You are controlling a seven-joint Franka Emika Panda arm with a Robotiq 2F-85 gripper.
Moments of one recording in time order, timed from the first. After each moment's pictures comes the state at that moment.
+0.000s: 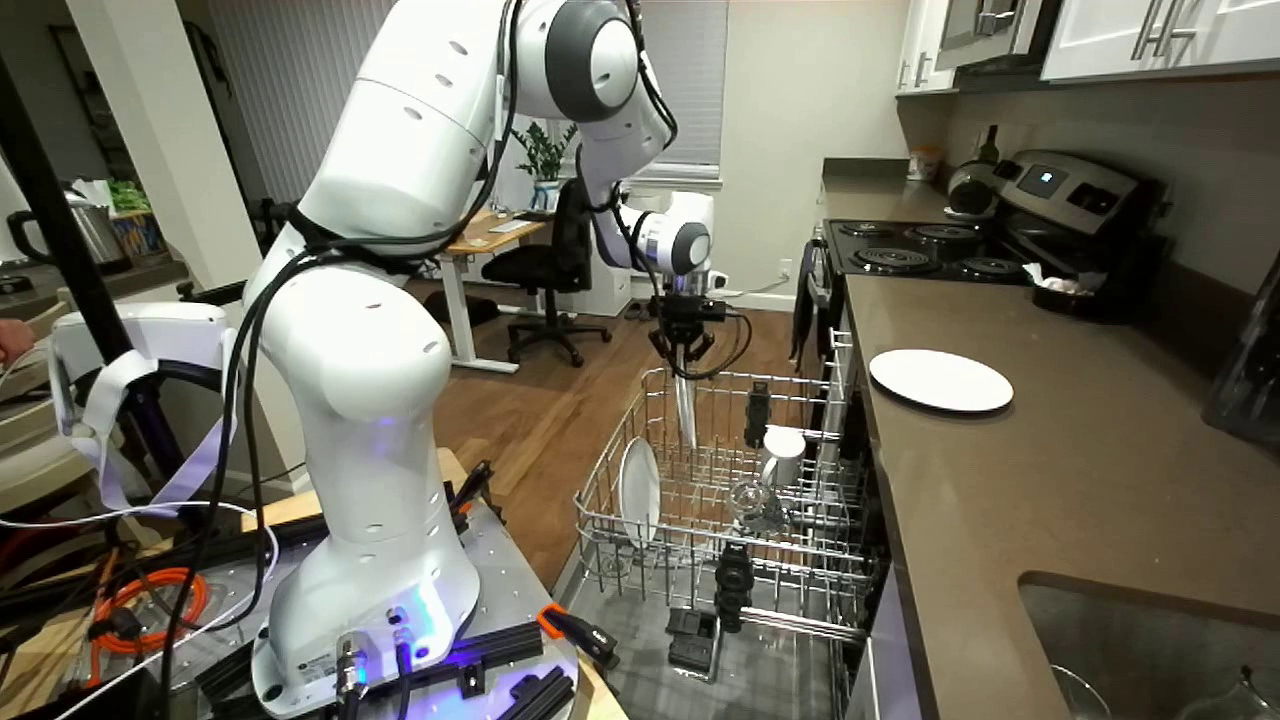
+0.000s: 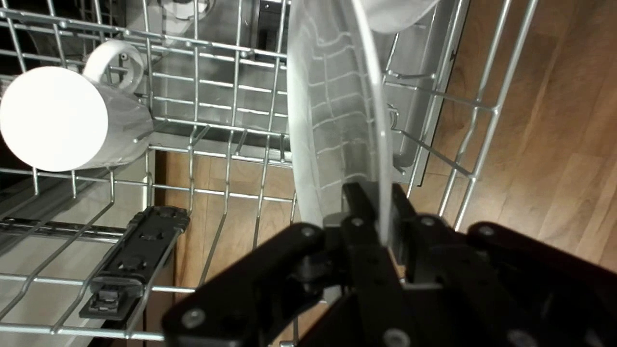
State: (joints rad) arm 0.18 0.58 0.20 -1.91 -0.14 2.43 -0.36
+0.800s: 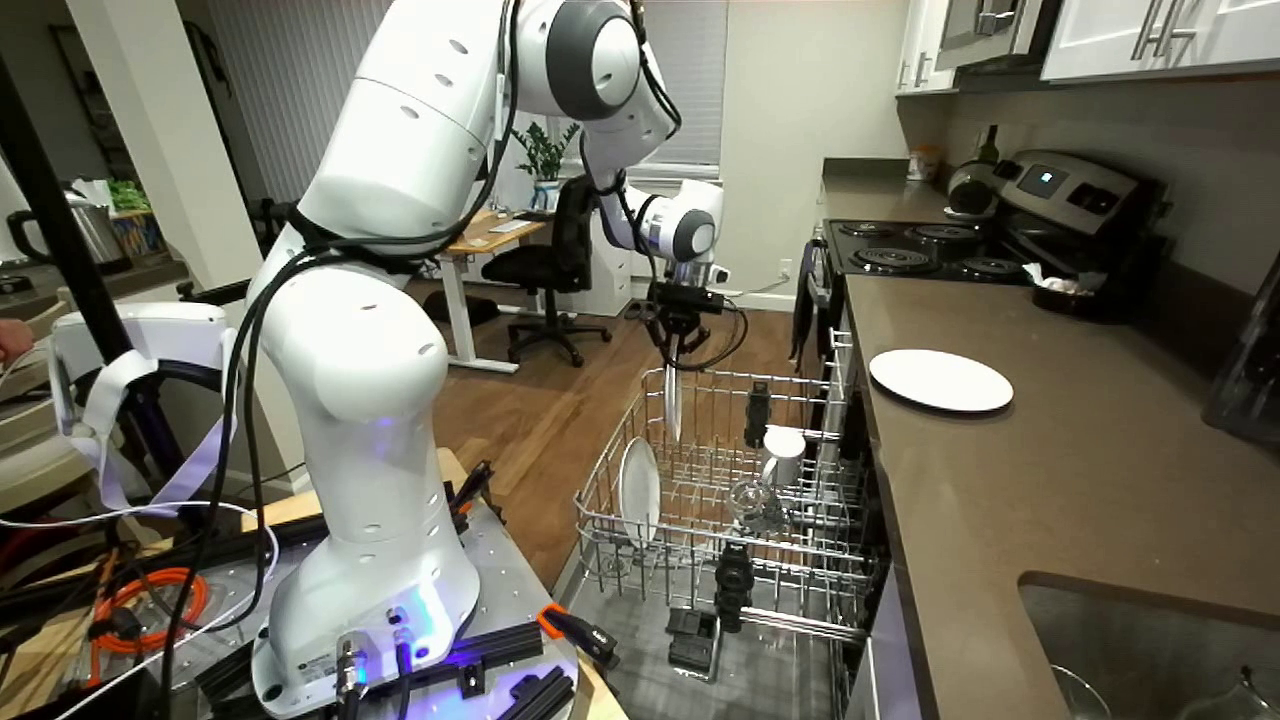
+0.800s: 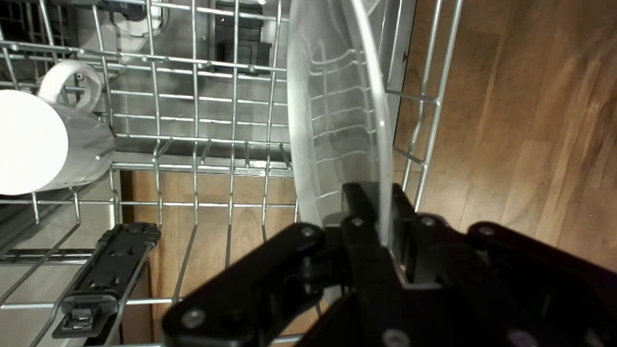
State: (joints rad) arm 0.15 0.57 0.24 -1.86 -0.04 2.31 -0.38
